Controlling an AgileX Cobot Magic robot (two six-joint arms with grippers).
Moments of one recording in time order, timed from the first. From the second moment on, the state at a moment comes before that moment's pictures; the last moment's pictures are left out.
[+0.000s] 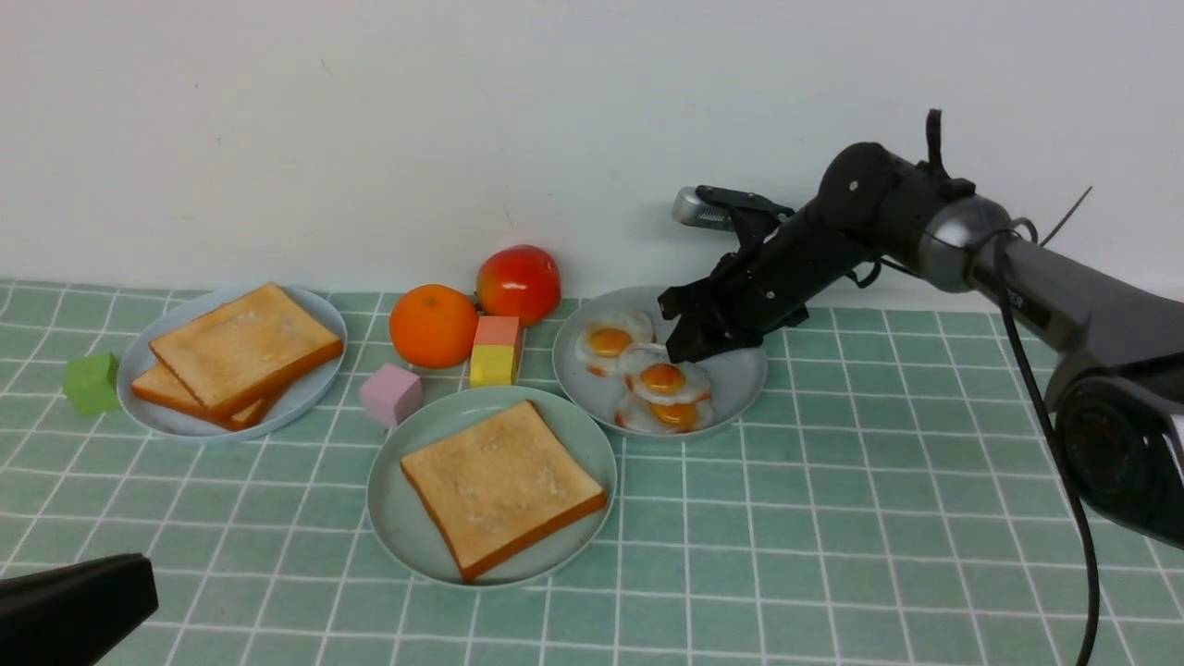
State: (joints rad) right arm 0.24 2.54 -2.26 0.59 0.96 -0.31; left arm -0.62 0.37 -0.49 0.12 0.50 -0.45
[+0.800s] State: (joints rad) right arm 0.24 2.56 -2.42 0.57 1.14 -0.54; left arm -0.62 0.37 -0.49 0.12 0.50 -0.45
